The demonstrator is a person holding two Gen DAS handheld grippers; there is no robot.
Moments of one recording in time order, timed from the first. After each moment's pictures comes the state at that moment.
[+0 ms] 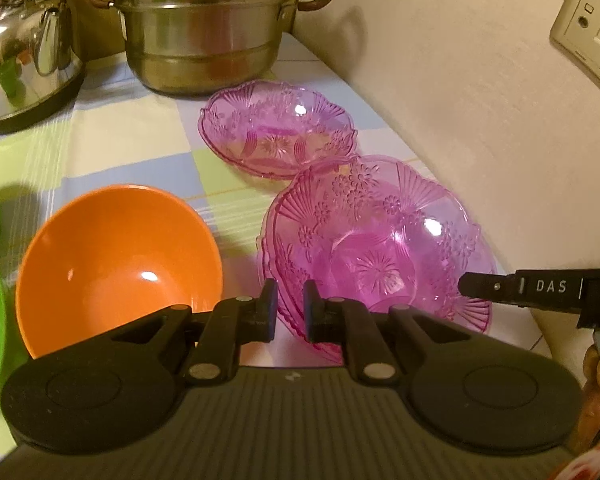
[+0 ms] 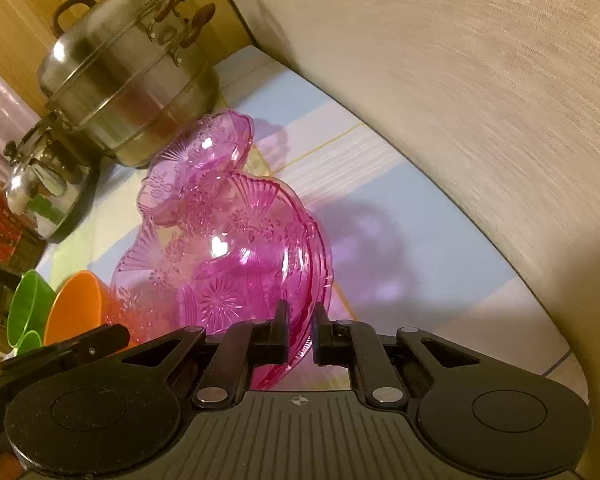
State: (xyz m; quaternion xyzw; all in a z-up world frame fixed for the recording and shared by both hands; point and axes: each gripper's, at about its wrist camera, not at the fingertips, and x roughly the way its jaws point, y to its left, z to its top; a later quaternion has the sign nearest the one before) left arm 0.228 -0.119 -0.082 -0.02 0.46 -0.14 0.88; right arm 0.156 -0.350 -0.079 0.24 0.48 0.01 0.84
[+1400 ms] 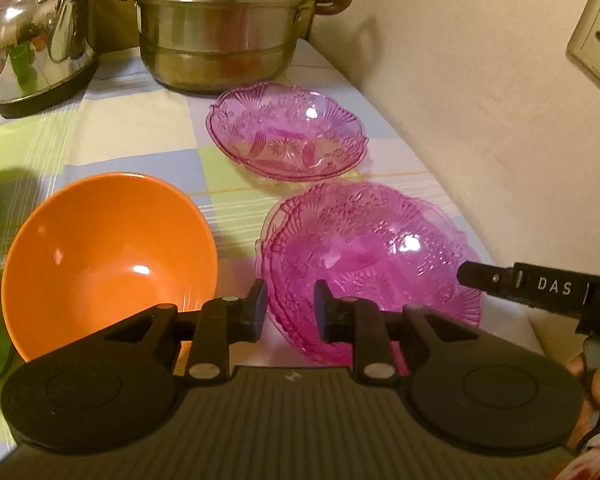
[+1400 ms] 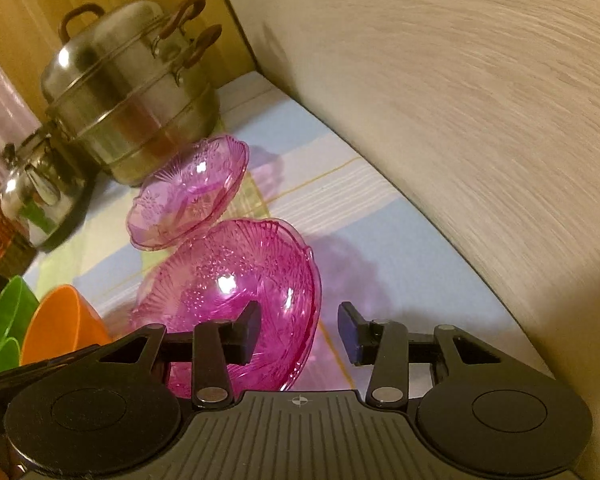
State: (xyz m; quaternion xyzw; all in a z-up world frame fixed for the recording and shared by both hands) left arm 0.227 -0.122 -0.087 -0.05 0.45 -0.12 0.89; right arm 0.163 -0.354 -0.086 0.22 0.44 0.00 0.87
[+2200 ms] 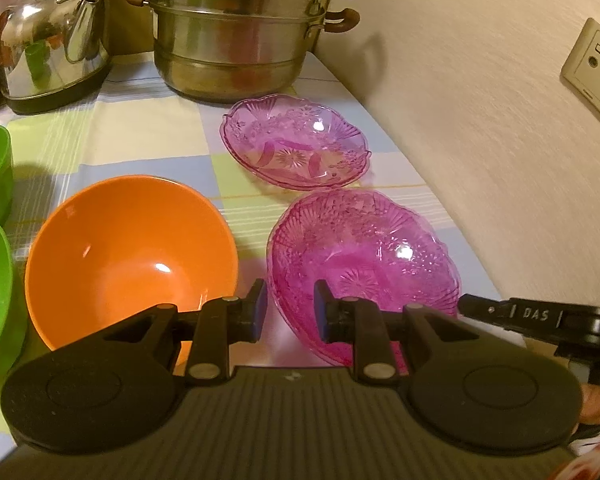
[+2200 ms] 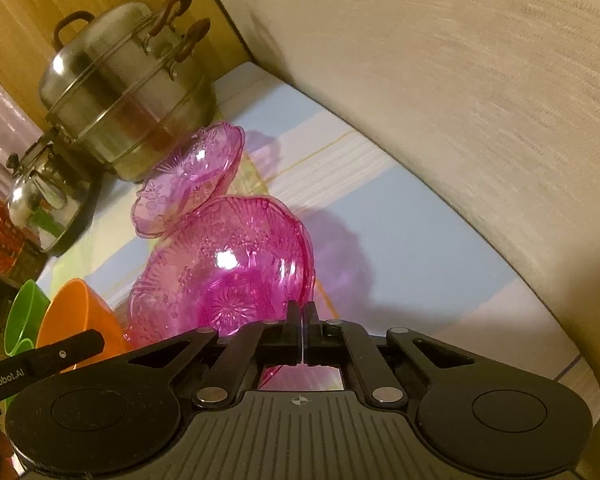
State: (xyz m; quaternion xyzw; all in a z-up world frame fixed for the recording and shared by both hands) left arm 0.214 -0.106 -0.076 -0.07 0.44 -0.11 0.89; right arm 0.147 -0.361 -0.095 0.26 0.45 0.01 0.86
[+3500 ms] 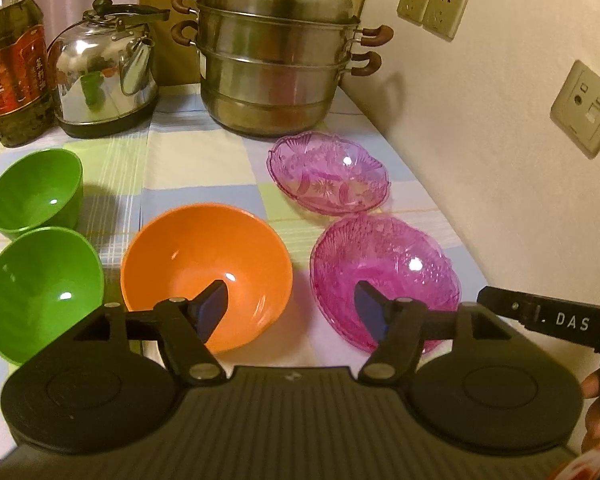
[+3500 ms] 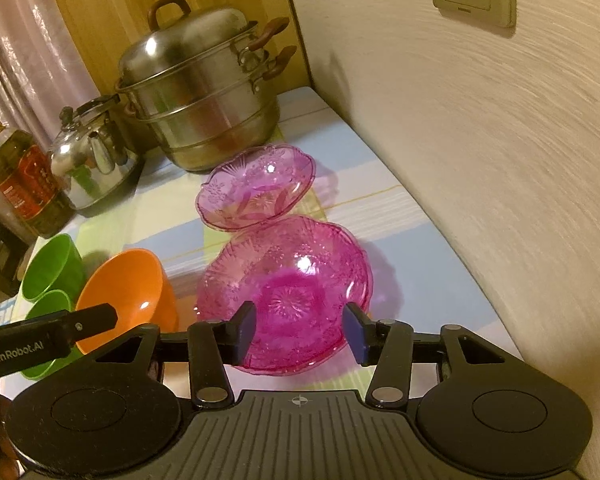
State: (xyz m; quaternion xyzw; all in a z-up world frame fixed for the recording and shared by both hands) left arm 0.175 -0.072 -0.022 -0.06 0.41 -0.08 0.91; right arm 0.119 -0.307 -0.009 0.14 0.43 0.04 0.89
